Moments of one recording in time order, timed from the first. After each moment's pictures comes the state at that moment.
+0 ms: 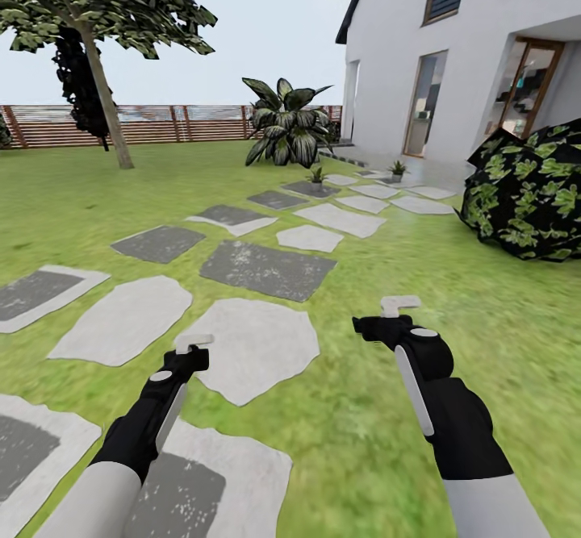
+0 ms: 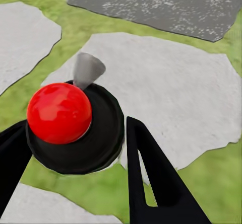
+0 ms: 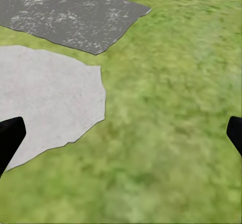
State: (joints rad) left arm -0.61 0.00 0.02 -0.90 0.02 0.28 0.09; right arm -0.57 0.03 0.09 -1.50 -0.02 0.87 -0.07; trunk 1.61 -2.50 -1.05
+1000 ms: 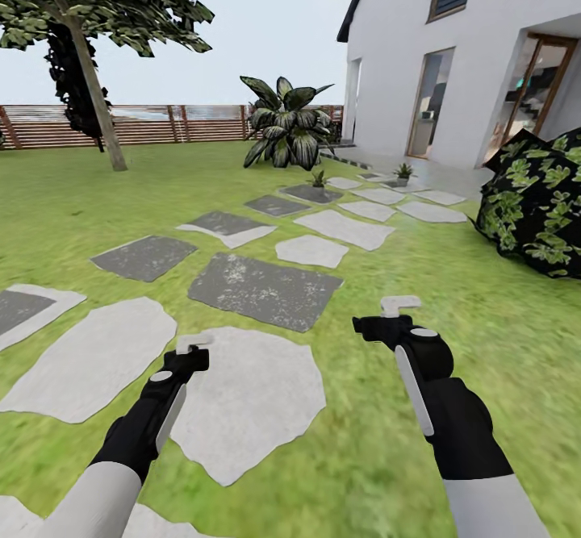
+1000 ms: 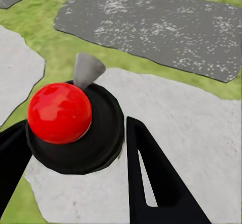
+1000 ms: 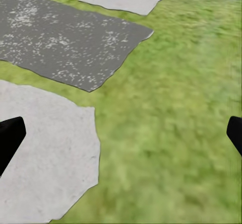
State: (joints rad) left arm -0.61 0.00 0.02 -0.89 0.02 0.28 0.09; right arm -0.57 0.03 0.09 -1.50 -0.02 0.87 -0.07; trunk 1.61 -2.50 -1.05
